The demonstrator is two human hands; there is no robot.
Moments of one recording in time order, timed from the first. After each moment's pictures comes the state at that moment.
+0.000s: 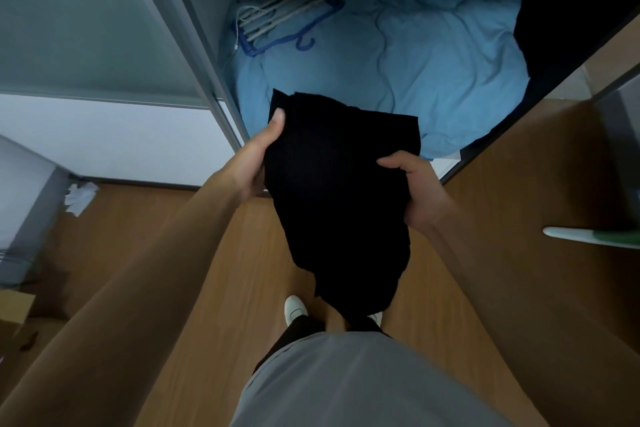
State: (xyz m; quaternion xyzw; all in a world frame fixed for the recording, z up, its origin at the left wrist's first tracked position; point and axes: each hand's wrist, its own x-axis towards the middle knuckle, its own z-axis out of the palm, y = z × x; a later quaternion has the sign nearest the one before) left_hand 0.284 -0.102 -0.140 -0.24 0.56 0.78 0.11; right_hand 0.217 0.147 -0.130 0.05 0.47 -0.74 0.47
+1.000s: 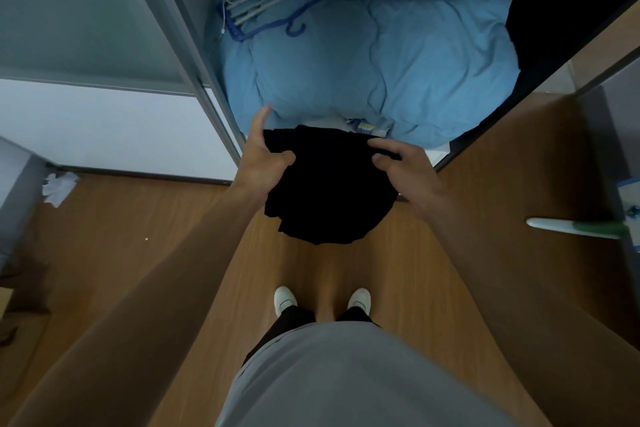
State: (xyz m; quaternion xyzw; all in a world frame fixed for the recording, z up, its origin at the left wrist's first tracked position) left_hand 0.284 -0.069 -0.165 -0.27 0.69 0.66 -0.06; right_hand 0.200 0.151 -0.152 -0.05 0.84 -0.49 0.24
